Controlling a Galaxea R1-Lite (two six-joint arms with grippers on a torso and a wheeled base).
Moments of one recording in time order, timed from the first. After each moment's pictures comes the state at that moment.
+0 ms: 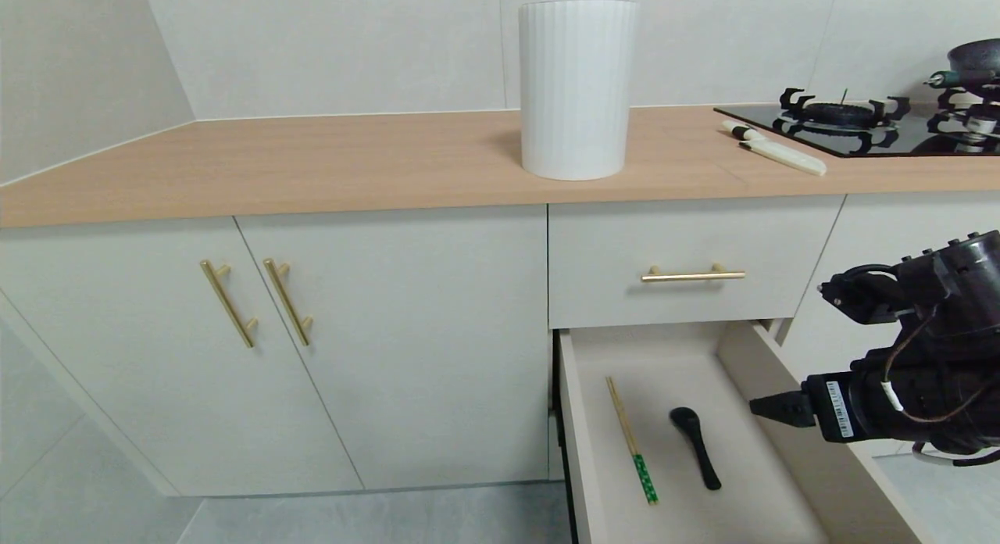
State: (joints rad) left arm 0.00 0.00 0.00 0.00 0.04 -0.01; right arm 0.41 1.45 -0.83 0.19 -0.13 0.22
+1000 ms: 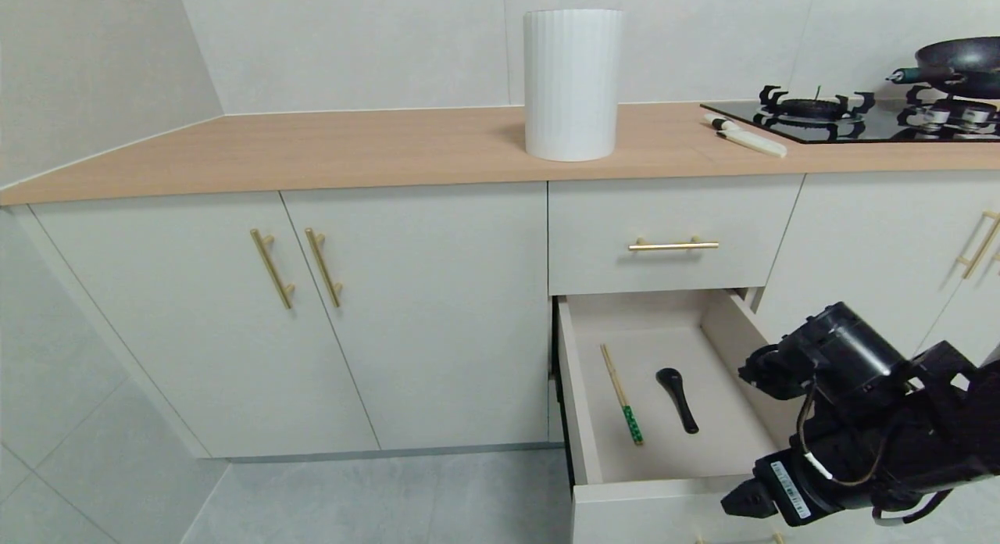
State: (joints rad) left arm 0.00 0.00 0.00 0.00 0.04 -0.01; right arm 0.52 1.65 -0.83 0.34 -0.07 0.22
